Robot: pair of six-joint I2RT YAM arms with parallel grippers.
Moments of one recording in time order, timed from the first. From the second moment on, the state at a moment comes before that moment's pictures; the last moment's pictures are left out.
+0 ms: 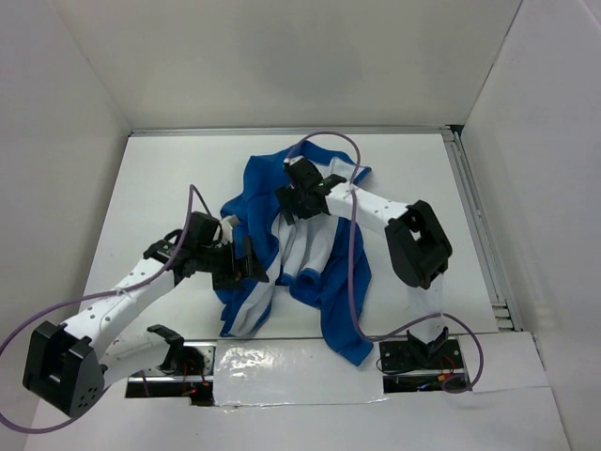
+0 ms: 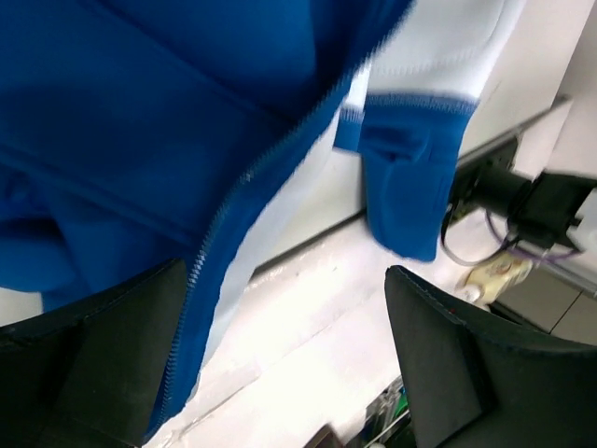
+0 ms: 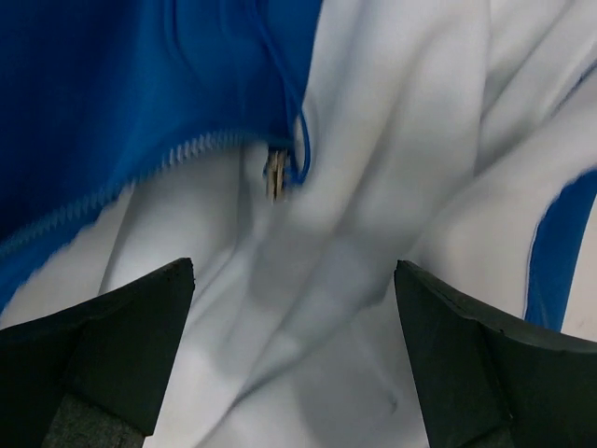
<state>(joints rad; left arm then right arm) -0.41 1.08 0.73 -0.63 0.48 -0.68 0.67 1.93 1.47 -0.49 0.19 0.23</state>
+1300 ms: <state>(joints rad) -0.61 1.51 1.13 -0.59 0.41 -0.62 0.52 2.42 2.32 -0.34 0.38 -0.11</state>
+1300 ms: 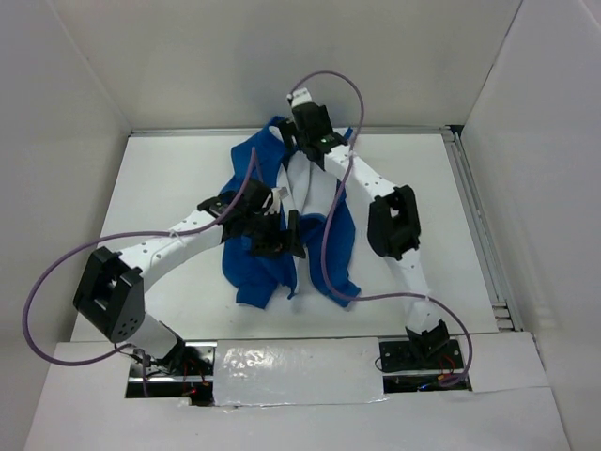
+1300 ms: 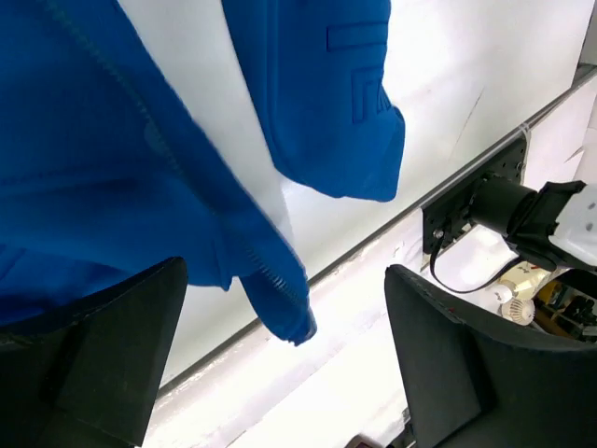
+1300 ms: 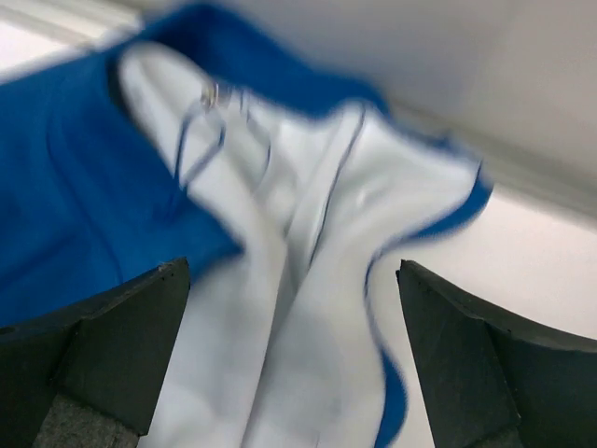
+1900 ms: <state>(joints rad) -0.32 1.38 1.05 -0.59 0.41 -0.64 0.45 1.41 1.04 -0.45 0.19 0.60</state>
